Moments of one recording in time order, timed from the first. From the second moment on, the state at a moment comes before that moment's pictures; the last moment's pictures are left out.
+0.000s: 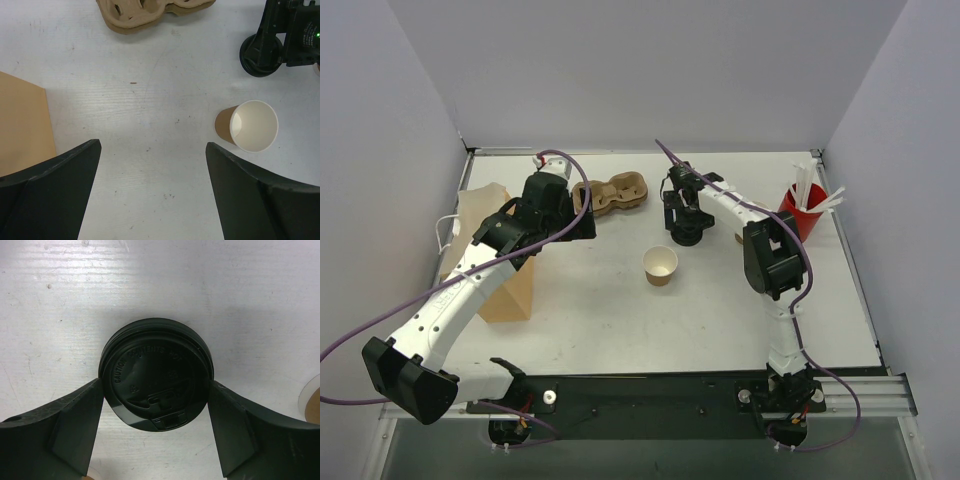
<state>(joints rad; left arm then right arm) -0.53 1.26 1.31 -0.75 -0.23 -0.45 0.45 2.19 1.72 -0.70 0.22 0.31</state>
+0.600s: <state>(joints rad) -0.53 1.26 1.31 -0.75 -0.23 -0.45 0.45 2.18 1.74 -0.74 0.23 0.31</state>
